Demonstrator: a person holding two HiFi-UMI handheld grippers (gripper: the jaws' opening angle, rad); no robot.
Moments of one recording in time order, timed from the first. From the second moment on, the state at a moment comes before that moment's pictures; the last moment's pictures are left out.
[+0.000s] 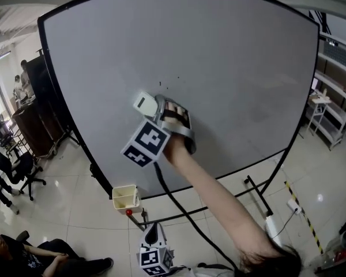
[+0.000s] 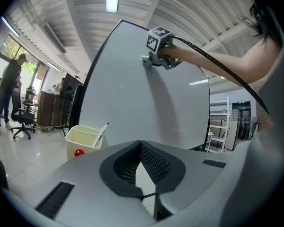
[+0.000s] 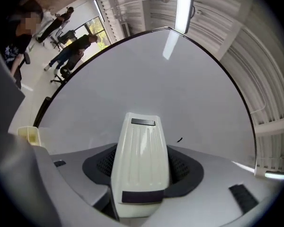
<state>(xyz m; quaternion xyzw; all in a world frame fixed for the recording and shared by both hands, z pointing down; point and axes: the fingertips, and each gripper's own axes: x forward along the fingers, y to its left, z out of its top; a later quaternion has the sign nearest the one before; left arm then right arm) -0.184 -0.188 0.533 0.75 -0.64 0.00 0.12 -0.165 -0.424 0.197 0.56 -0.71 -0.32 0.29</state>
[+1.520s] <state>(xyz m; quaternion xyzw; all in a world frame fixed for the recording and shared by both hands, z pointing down) -0.199 -0.186 0.530 0.75 -0.65 -0.01 0.13 -0.185 -0.418 0.214 0.55 -0.72 -0.32 0.29</state>
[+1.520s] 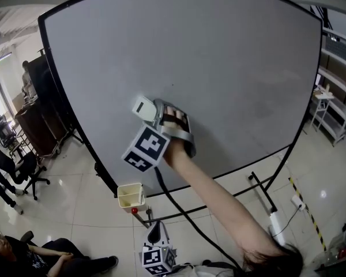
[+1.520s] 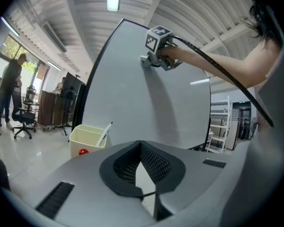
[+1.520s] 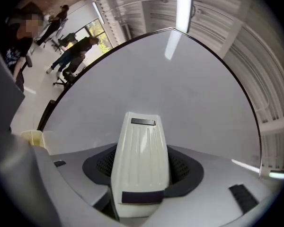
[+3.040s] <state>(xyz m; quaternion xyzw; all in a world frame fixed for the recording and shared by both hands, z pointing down) -0.238 -0.179 0.540 0.71 -0.69 0.00 0.14 -0.079 -0.444 0.268 0.62 -0.72 -0.16 0.27</state>
